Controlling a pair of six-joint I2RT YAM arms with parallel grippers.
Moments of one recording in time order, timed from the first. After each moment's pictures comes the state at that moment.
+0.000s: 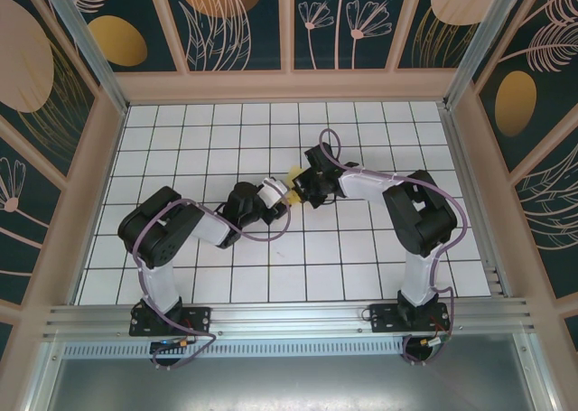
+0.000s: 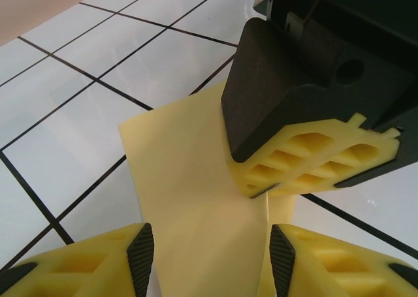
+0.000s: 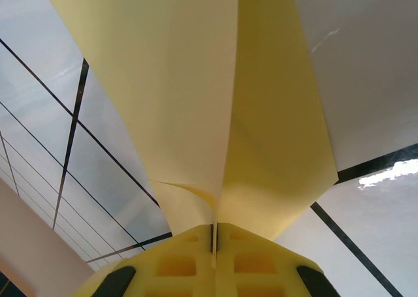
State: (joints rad) left arm -0.64 1.87 0.61 0.84 0.15 0.24; right arm 0.60 1.90 1.15 -0.25 -0.30 1.48
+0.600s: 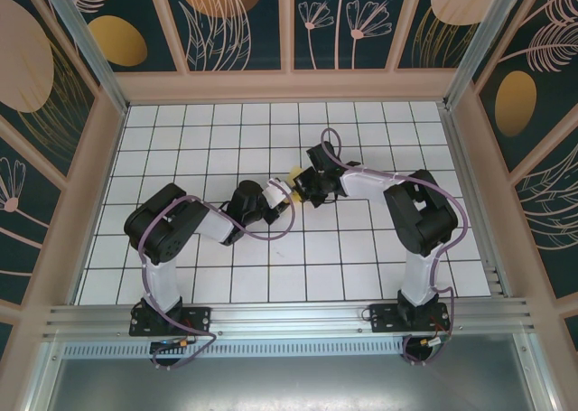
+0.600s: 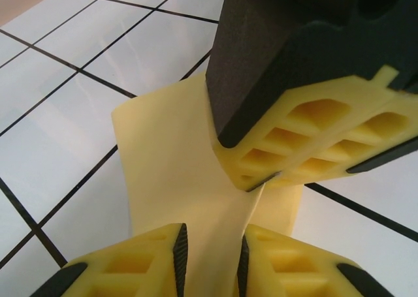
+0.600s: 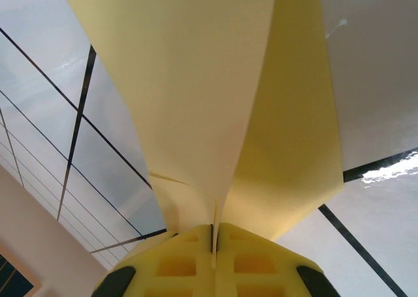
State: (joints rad) left arm -0.64 1.91 0.66 0.79 0.15 0.29; right arm 0.59 1.90 1.15 -0.25 -0.34 1.47
